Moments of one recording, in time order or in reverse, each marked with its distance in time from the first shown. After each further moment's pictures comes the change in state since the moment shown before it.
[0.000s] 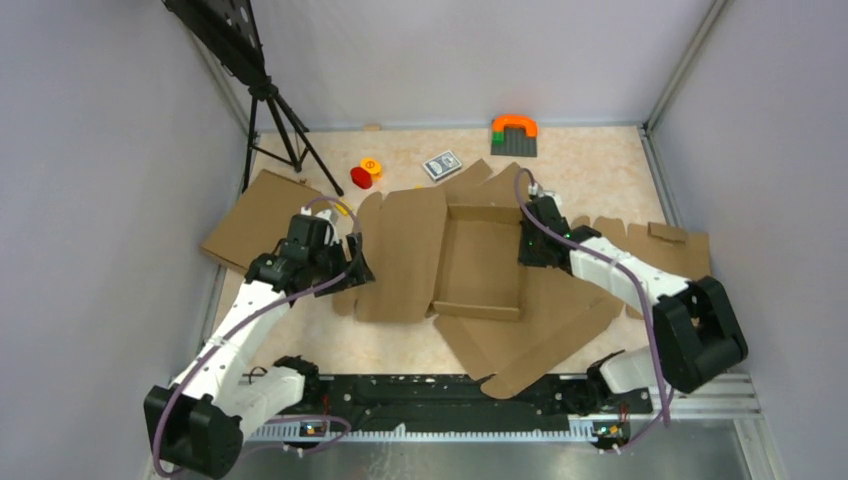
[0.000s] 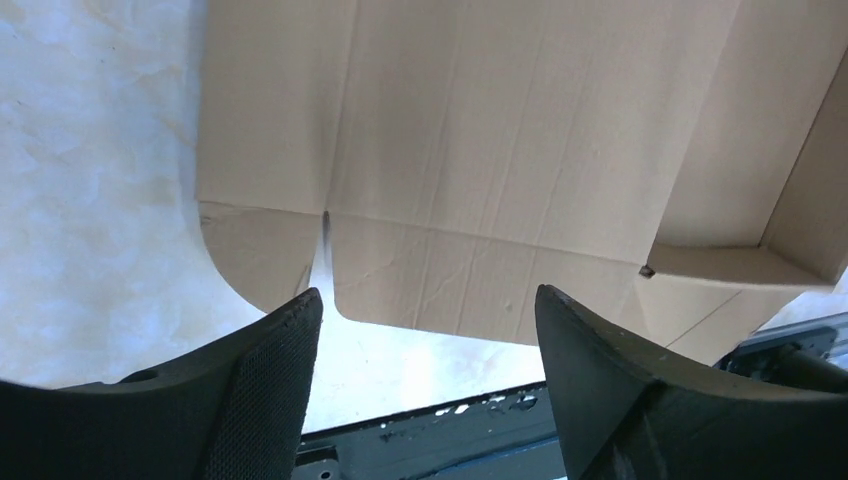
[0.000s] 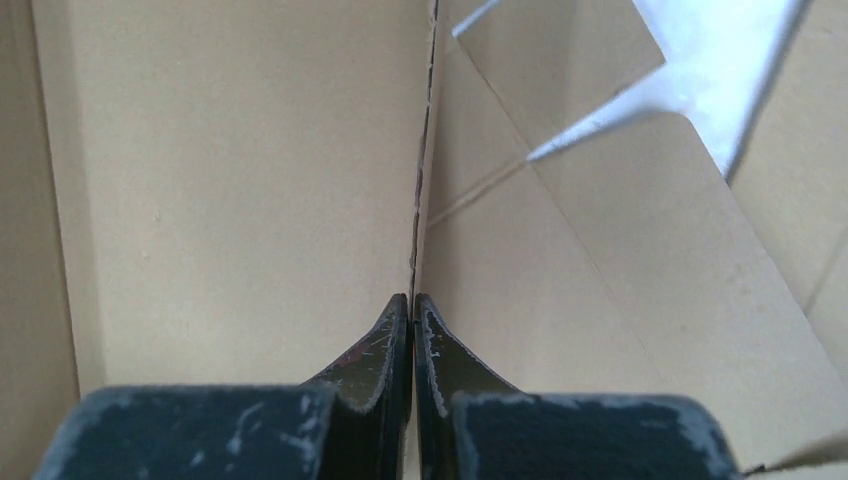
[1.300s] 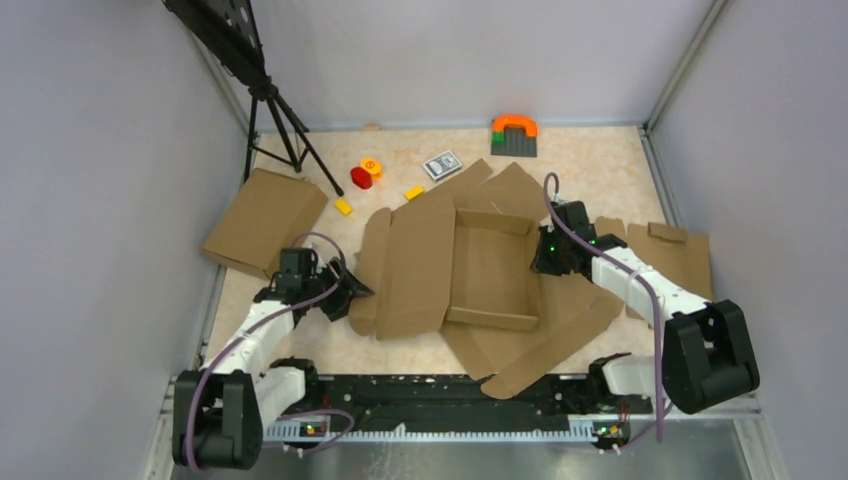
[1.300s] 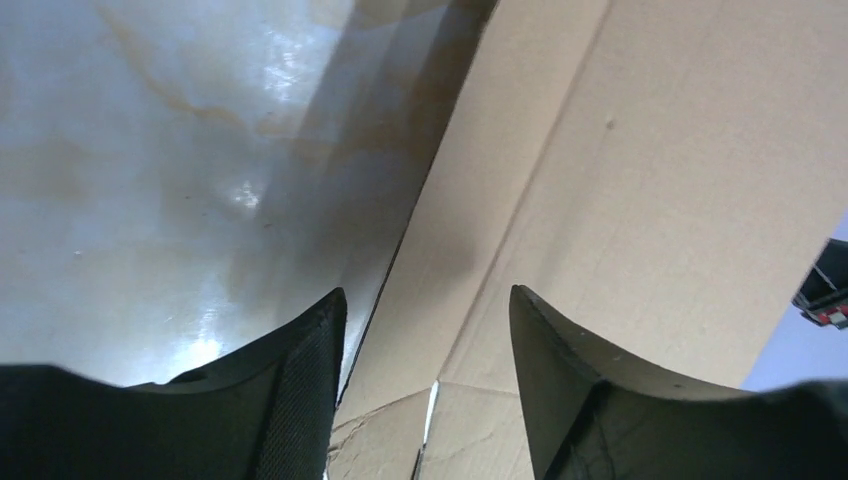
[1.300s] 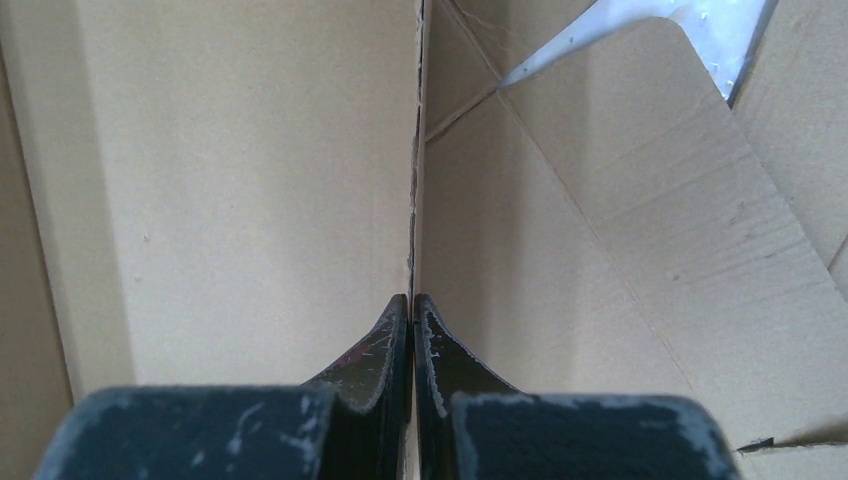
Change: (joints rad) left arm 0.259 0.046 -0.401 0.427 0.293 -0.250; right arm -0.160 -0.155 -0.131 -0.020 -0.217 0.002
